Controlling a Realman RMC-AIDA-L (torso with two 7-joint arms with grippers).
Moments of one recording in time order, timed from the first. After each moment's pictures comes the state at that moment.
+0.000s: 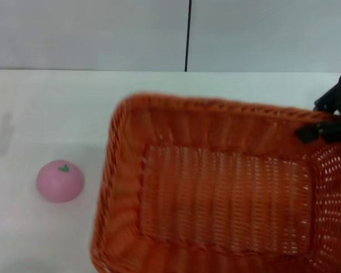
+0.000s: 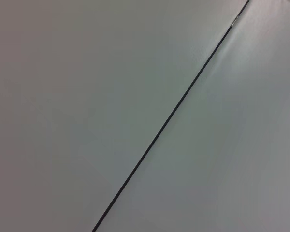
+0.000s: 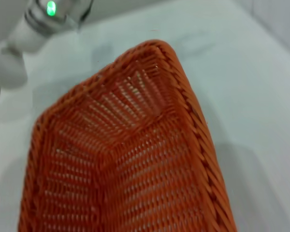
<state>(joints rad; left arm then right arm) -0.24 -2.07 -2.86 0.05 1.05 -1.89 2.27 0.70 1.96 -0.88 -1.34 -2.23 -2.09 1.99</state>
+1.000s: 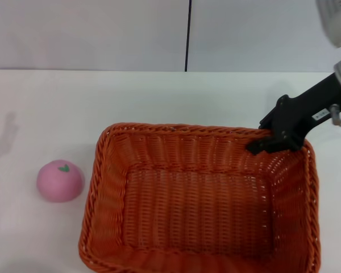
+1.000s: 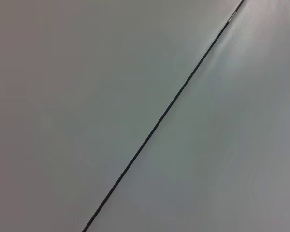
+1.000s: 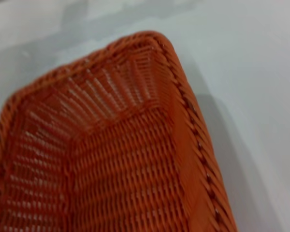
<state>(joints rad) -0.25 -2.07 -2.85 0.05 1.05 -1.89 2.27 0.88 1.99 -0.96 -0.78 -2.41 -1.70 1.78</state>
